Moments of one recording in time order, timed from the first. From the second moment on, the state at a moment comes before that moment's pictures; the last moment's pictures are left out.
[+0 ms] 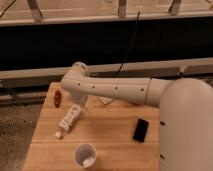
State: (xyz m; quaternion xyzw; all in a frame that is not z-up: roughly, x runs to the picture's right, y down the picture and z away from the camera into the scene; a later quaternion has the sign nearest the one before) arm -0.142 0.091 0.776 -0.19 -0.19 -0.49 0.82
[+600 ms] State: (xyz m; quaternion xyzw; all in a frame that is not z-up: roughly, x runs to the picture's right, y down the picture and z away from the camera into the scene) arm -0.155 0.095 0.799 -0.20 -0.21 -0.54 0.79
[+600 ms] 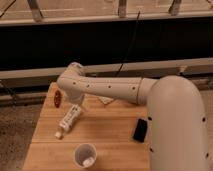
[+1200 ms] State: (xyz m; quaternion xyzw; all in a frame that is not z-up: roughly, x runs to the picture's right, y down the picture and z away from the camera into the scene) arm -0.173 0.117 0.819 -0.22 -0.24 -0.57 0.75
